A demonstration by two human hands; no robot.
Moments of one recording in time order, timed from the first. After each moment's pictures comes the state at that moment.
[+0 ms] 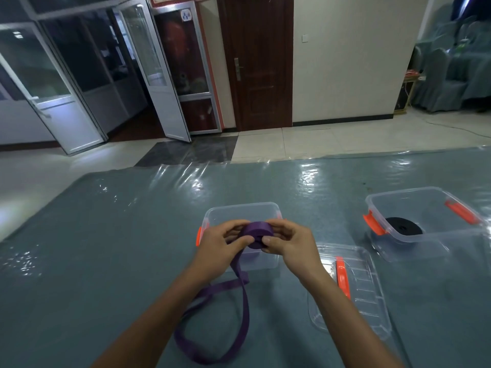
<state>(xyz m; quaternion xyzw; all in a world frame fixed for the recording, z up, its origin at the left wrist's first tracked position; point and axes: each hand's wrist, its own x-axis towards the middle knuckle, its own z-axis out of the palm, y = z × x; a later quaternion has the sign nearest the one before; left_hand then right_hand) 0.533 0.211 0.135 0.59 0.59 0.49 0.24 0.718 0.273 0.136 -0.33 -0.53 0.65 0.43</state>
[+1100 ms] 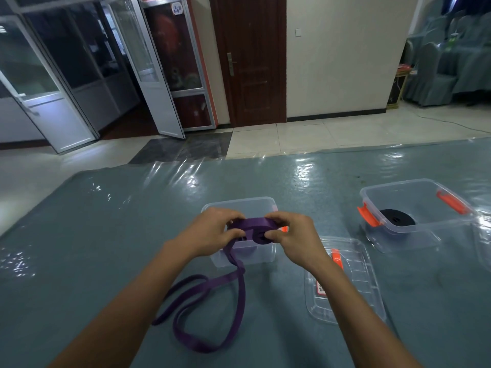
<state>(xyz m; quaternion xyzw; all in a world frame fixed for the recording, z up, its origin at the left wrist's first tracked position) 0.506 0.232 0.173 0.75 0.63 0.16 0.10 0.729 0.289 0.138 -0.40 -0.74 0.41 0.35</state>
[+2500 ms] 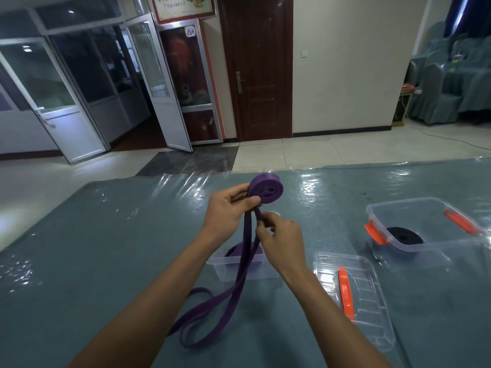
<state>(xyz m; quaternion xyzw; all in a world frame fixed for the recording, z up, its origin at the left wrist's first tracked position) 0.546 0.246 0.219 0.54 0.52 0.60 0.29 0.681 0.281 0.149 -0.41 -0.73 0.28 0.46</state>
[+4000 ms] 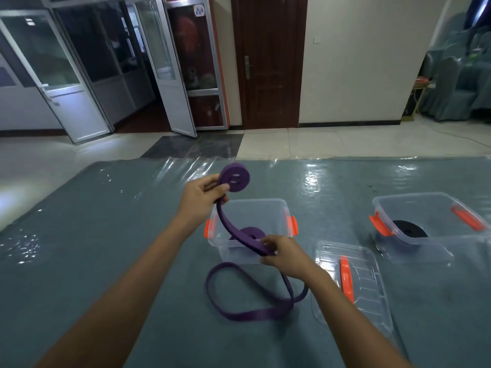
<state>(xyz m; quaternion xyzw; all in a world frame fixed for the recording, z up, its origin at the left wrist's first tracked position) 0.479 0.220 0.207 0.49 0.61 0.57 0.23 0.698 0.286 0.089 -0.37 -0.83 0.41 0.13</state>
